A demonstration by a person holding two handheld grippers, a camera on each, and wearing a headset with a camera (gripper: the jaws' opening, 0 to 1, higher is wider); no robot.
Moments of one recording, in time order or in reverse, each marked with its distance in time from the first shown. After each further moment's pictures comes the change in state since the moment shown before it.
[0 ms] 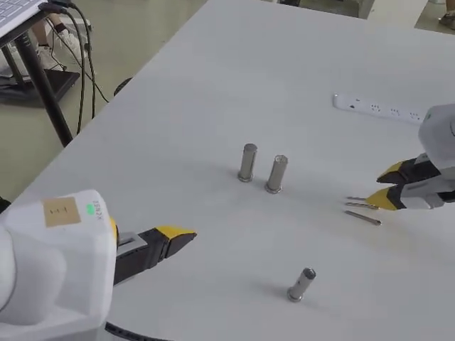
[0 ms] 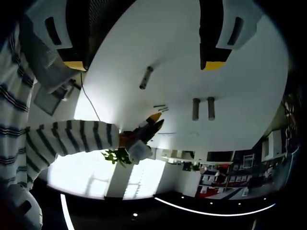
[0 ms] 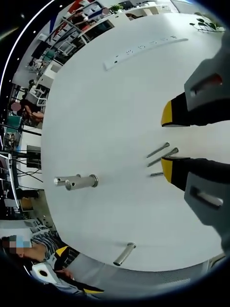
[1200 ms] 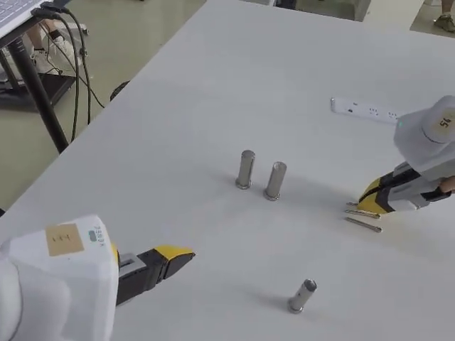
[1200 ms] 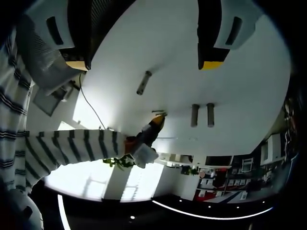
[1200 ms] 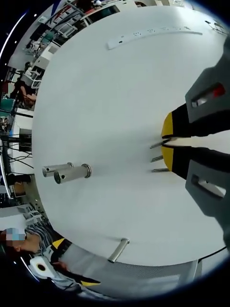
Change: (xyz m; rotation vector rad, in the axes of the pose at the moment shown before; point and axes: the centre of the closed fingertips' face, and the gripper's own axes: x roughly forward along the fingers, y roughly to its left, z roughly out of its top) left arm 0.007 0.004 -0.011 -0.021 0.027 0.007; right arm 0.018 0.012 -0.002 -0.061 0.059 0.154
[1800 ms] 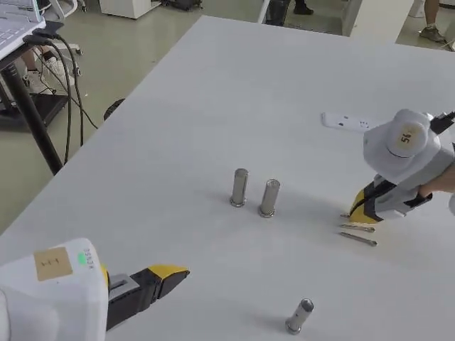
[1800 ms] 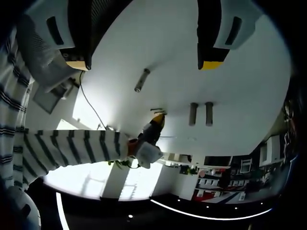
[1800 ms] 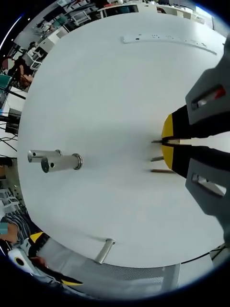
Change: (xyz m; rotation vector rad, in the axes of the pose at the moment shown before) left arm 0.000 0.004 0.005 -0.016 -0.010 0.001; right arm 0.006 0.002 0.007 -0.172 0.168 0.027
